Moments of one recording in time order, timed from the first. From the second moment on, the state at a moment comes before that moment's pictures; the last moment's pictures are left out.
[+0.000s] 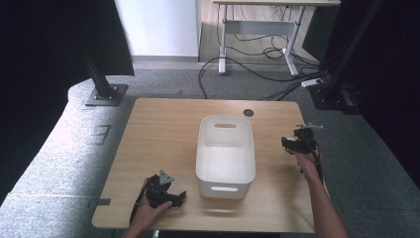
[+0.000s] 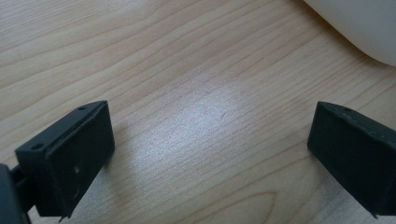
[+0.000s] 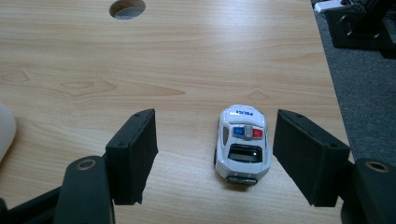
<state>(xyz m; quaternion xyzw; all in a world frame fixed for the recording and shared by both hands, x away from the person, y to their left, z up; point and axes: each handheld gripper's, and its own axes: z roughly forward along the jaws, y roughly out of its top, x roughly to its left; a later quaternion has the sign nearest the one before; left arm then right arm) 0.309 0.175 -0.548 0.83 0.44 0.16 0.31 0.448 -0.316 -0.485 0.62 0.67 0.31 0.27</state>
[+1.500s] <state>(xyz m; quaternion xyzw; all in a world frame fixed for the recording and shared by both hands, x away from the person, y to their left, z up) 0.309 0.175 -0.548 0.83 0.44 0.16 0.31 0.485 -0.325 -0.519 0.65 0.67 0.27 0.25</state>
